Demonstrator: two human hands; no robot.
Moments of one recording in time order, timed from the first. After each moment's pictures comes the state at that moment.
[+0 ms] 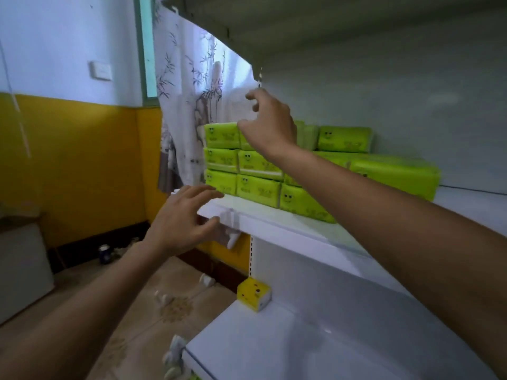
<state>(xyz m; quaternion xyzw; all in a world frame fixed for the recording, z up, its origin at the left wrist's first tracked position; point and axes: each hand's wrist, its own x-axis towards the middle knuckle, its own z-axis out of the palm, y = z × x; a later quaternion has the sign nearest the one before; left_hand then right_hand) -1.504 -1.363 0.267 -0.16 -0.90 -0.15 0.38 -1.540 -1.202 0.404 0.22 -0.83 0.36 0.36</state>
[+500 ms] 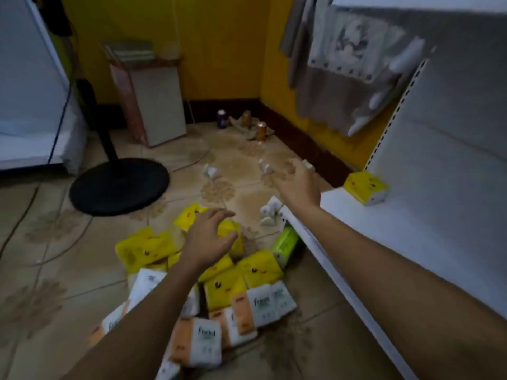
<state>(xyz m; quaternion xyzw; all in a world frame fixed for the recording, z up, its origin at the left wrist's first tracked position) -1.357 -1.450 -0.089 0.23 -0.90 -0.31 0.21 -1.502 -1.337 -0.007 0.25 -0.87 0.43 -0.02</state>
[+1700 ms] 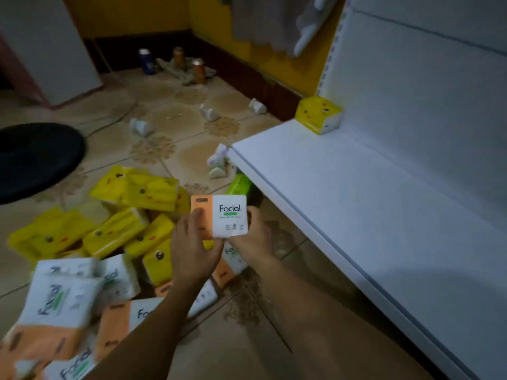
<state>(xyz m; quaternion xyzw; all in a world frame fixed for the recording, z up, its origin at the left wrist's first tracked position) -1.399 -1.358 -0.232 0.24 -0.90 -0.30 0.18 -1.464 -1.254 -0.202 0.06 -0.83 0.52 -0.21</state>
